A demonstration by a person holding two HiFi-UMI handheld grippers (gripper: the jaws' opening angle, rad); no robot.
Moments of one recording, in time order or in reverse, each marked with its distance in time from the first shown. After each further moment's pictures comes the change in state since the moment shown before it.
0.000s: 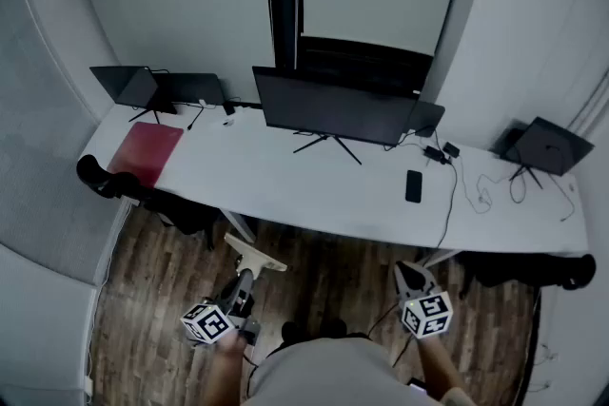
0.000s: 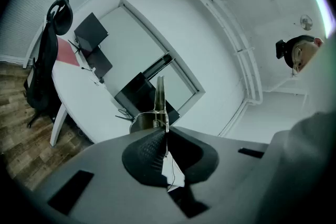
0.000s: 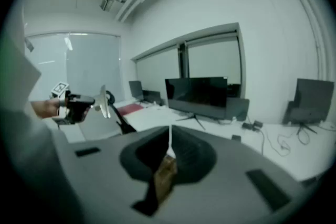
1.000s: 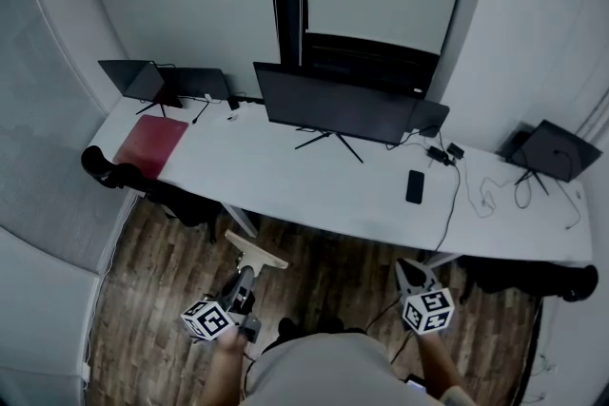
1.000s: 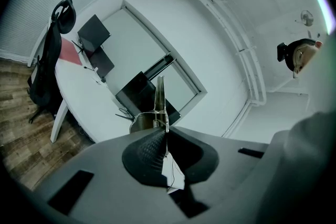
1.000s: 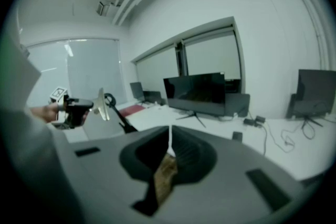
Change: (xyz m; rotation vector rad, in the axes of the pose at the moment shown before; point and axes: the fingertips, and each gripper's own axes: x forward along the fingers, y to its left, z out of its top) left arm 0.011 -0.019 -0.025 -0.009 -0.029 0.030; right arm 0.001 -0.039 -0.009 0.041 -0.007 0.045
